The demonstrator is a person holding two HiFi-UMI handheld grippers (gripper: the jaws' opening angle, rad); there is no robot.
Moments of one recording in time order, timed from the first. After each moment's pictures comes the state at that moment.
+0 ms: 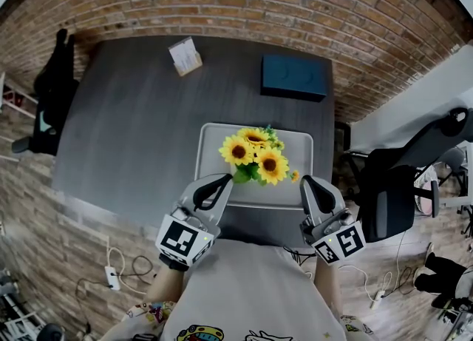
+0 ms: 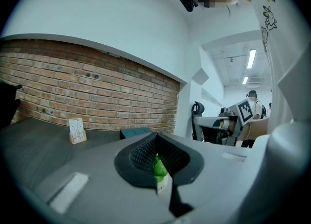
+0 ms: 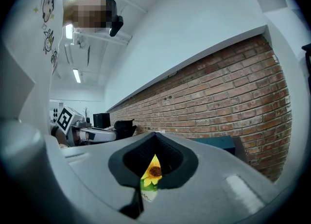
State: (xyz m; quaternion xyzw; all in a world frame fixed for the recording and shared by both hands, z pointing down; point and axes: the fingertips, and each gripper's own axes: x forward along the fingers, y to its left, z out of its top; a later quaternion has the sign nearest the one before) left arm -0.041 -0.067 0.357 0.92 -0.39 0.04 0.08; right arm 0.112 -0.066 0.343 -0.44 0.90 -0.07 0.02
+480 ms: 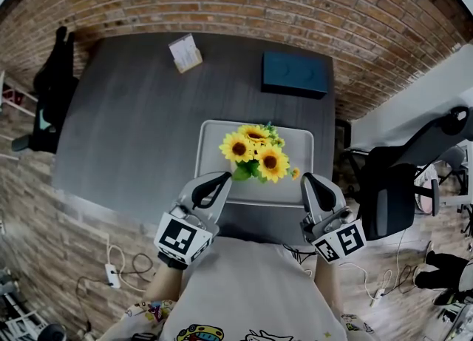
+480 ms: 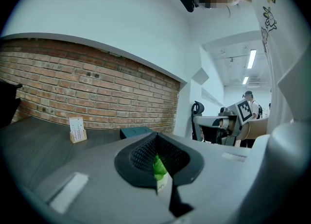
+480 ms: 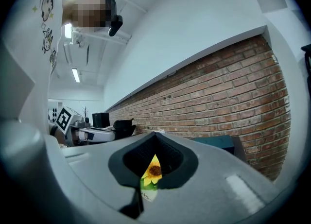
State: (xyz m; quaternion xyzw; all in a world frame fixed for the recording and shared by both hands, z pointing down) left arm -0.044 -0.065 0.359 0.91 -0.39 0.04 0.09; right arm 0.112 -0.066 0.344 -0.44 0.90 -0.07 0.01
